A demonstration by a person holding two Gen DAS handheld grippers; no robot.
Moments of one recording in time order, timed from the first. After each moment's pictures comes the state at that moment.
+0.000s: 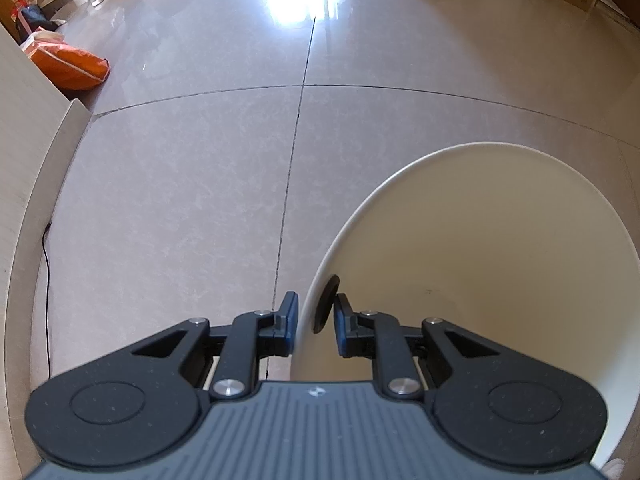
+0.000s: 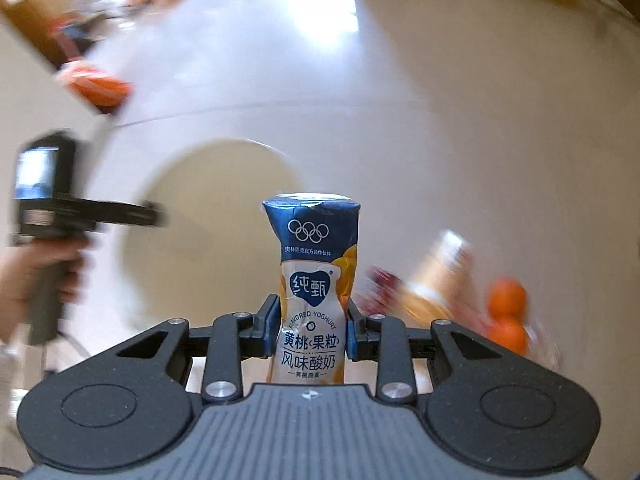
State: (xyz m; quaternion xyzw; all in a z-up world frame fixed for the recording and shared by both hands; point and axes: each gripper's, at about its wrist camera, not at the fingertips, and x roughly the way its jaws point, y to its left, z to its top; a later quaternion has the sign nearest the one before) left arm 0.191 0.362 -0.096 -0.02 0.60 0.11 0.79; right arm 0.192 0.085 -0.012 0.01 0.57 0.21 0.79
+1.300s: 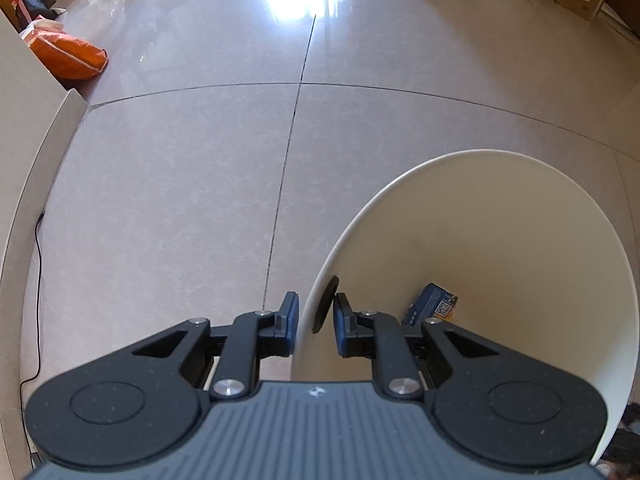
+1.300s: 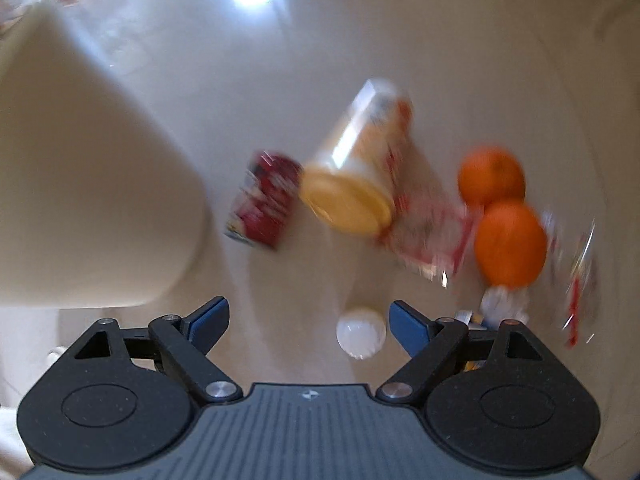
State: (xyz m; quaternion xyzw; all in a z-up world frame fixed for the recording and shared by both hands) left arm 0.191 0.374 -0.094 -0.04 0.60 0.11 0.79; right arm 0.165 -0.009 -0.261 0.05 0.64 0.09 0.76
